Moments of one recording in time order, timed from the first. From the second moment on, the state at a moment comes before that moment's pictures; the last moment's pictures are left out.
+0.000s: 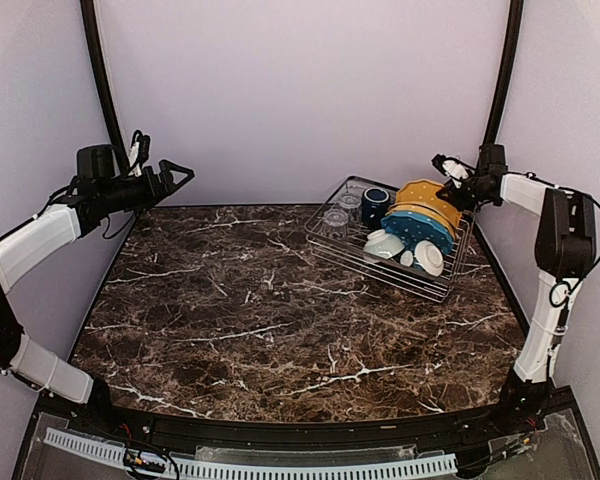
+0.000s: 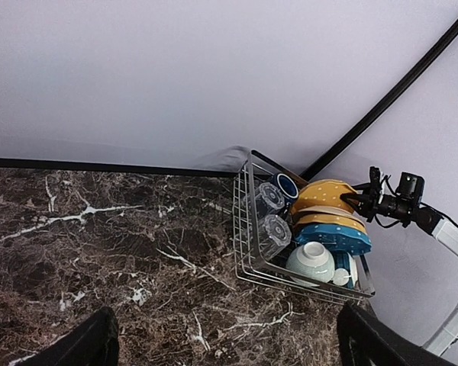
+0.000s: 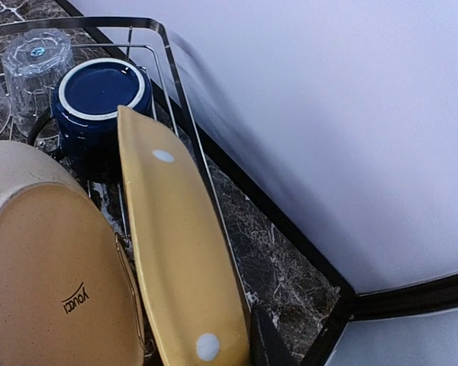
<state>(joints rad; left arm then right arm) -0.09 1.37 1.14 -0.09 0.57 -0.46 -0.06 2.02 1.67 -0.29 -0.44 -0.74</state>
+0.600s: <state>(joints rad) -0.07 1.37 1.14 -0.05 0.59 -0.49 0.06 1.91 1.57 -0.28 -0.20 -0.94</state>
